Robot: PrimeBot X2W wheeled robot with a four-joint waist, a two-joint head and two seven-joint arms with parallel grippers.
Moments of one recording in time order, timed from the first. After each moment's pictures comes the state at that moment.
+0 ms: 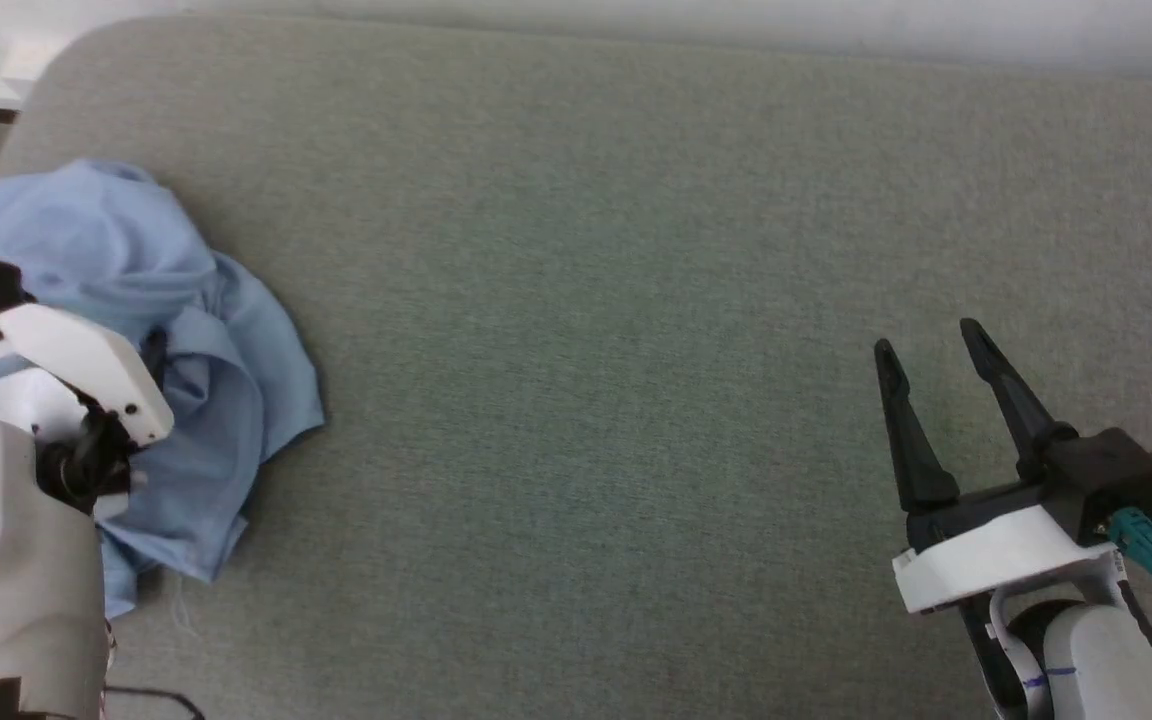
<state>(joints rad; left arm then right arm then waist) -0.67 0.34 0.14 0.76 -0.36 -0.04 0.36 -0.09 -0.06 0.05 -0.07 0.04 0.13 -0.11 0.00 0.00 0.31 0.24</state>
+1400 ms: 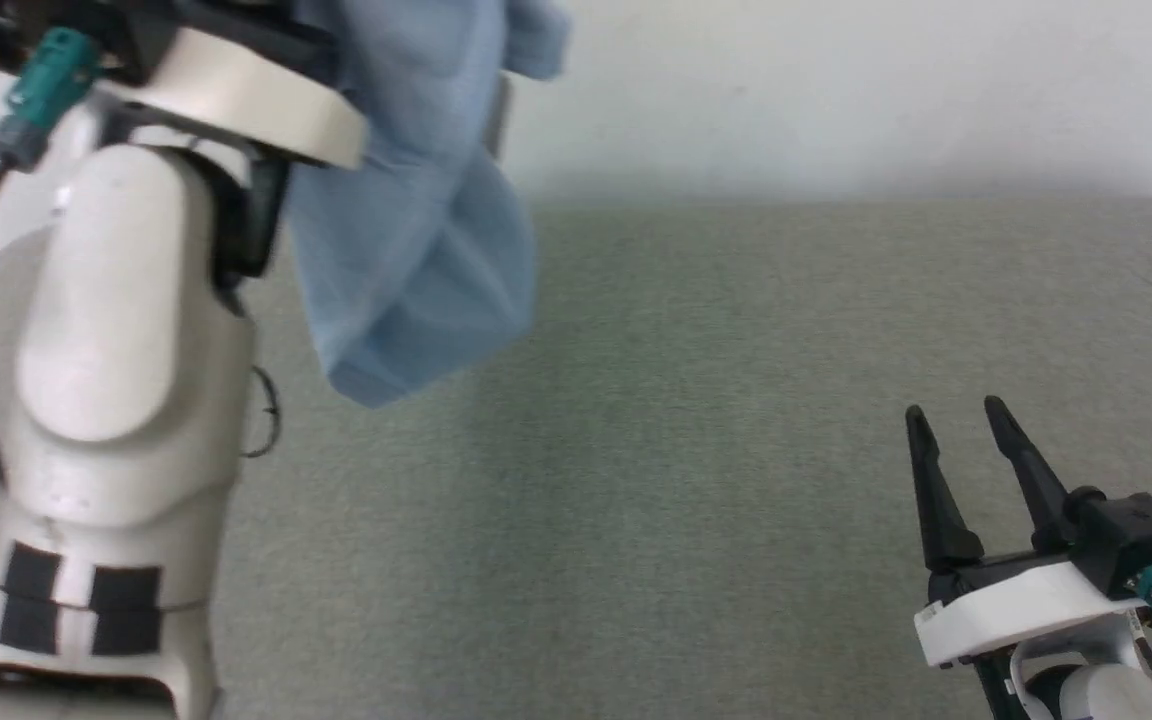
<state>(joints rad) -0.92 0.25 -0.20 0.30 -0.17 -0.09 -0.21 -0.01 -0.05 0.00 0.01 0.14 0.13 -0.17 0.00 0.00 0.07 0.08</state>
